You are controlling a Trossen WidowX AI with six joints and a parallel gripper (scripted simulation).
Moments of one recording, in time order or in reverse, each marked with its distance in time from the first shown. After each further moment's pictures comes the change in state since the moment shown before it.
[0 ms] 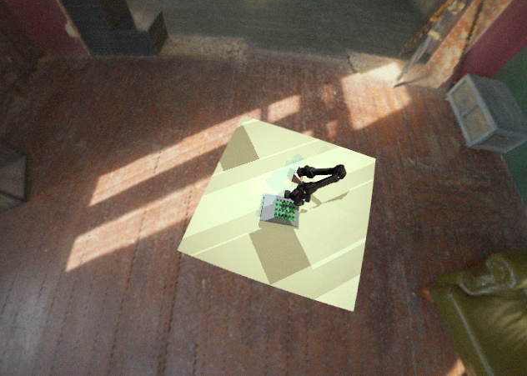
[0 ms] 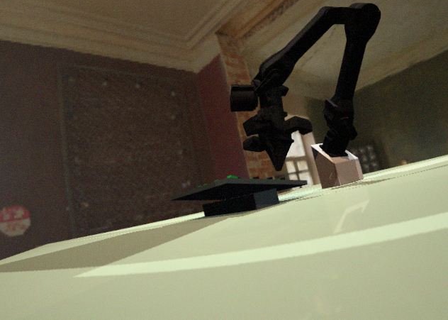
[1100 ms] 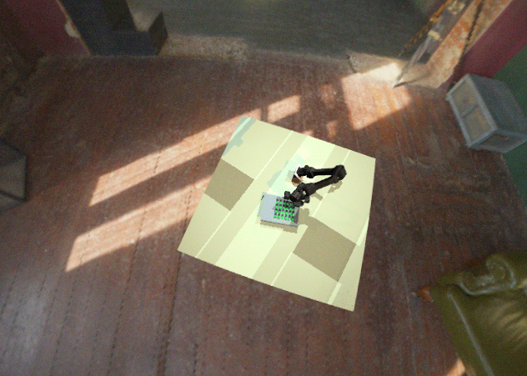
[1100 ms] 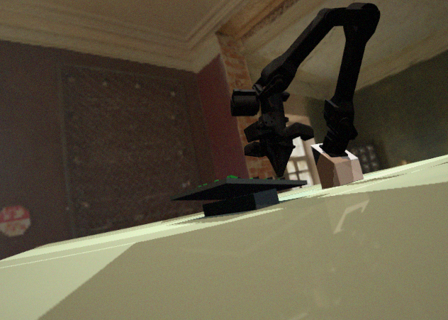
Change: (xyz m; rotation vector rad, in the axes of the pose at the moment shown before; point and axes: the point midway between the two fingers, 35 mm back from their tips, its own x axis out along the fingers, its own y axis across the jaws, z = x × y) arm 0.015 0.000 -0.002 0.003 0.003 0.003
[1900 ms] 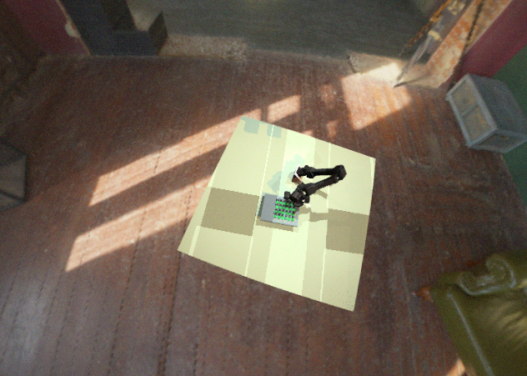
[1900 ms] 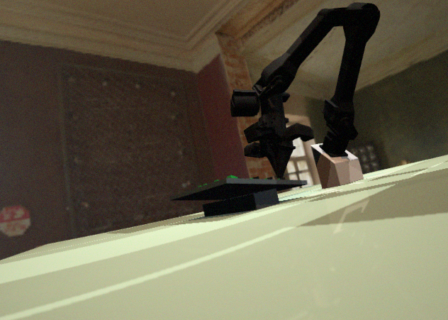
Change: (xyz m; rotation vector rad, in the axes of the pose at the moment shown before) arm 0.002 0.000 0.000 -0.001 -0.001 0.000
